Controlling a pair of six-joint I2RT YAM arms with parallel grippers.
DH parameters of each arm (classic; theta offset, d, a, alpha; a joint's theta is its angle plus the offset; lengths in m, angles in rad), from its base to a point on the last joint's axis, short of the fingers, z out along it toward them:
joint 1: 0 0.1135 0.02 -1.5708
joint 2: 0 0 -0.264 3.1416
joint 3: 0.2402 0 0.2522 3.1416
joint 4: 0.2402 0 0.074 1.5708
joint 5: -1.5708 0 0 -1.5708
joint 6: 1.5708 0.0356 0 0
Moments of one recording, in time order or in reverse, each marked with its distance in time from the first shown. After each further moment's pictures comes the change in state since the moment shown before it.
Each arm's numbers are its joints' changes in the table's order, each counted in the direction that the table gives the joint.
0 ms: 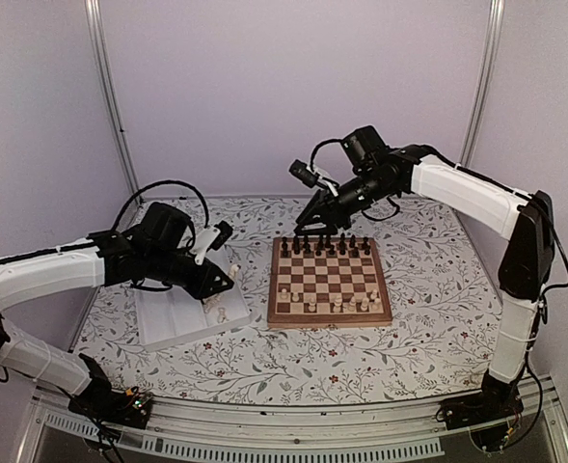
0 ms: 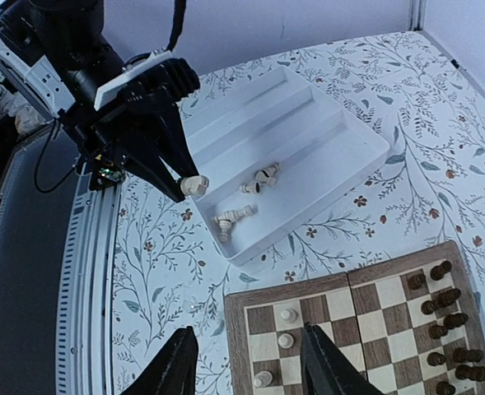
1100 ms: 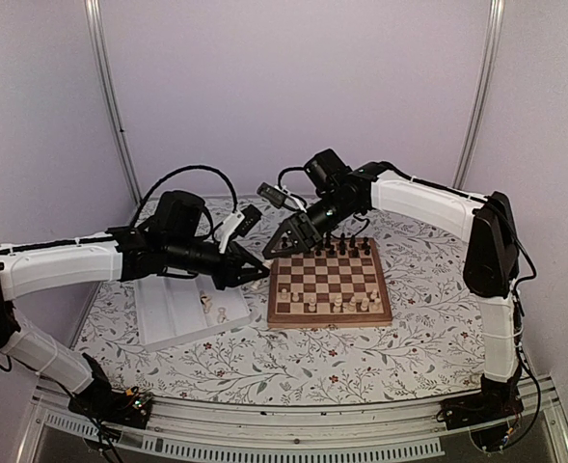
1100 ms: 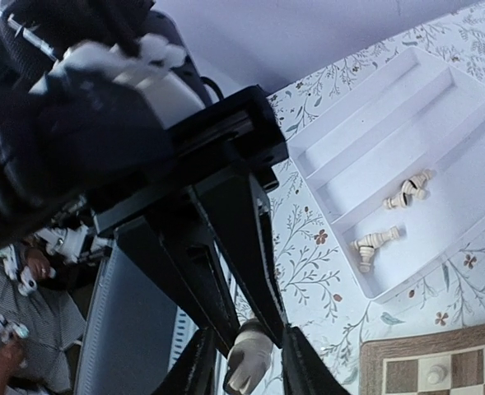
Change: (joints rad) left arm -0.050 0.103 0.065 -0.285 -0.273 0.062; right arm 0.096 0.212 0.127 0.009 0.343 0.222
